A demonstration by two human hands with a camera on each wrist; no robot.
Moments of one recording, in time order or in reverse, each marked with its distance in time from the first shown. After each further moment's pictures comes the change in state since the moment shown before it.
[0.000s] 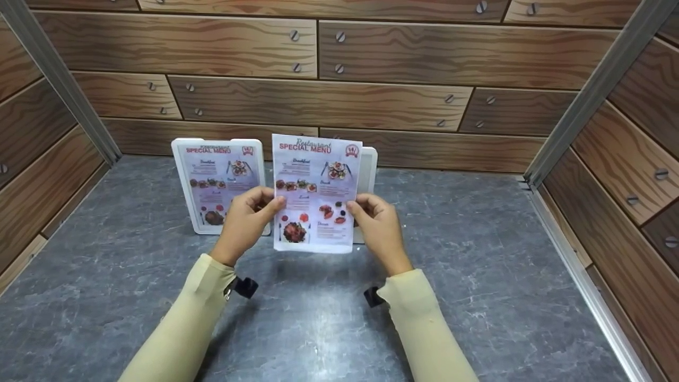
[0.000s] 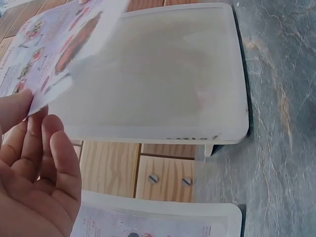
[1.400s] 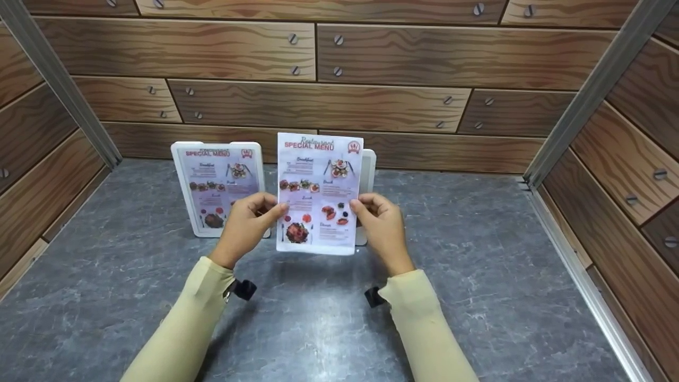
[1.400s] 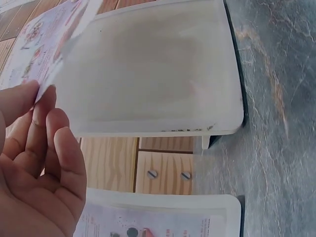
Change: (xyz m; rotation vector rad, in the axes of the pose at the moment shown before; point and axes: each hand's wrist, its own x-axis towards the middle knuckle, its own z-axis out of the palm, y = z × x) left_hand 0.001 -0.004 0.000 0.032 -0.033 -0.012; right_hand 0.003 -0.001 -0.003 0.025 0.051 0.006
